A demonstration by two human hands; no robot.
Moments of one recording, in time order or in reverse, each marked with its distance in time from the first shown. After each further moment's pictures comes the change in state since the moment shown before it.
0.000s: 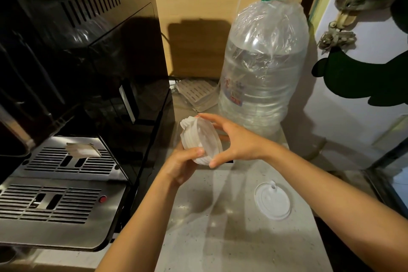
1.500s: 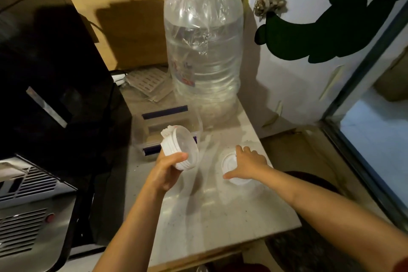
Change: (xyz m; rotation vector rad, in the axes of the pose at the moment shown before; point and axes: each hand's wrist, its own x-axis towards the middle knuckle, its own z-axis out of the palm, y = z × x) left_hand 0.002 -0.063 0.024 -0.024 0.002 -0.164; right_hand -0.083 0.156 0.054 -0.474 0.089 0.899
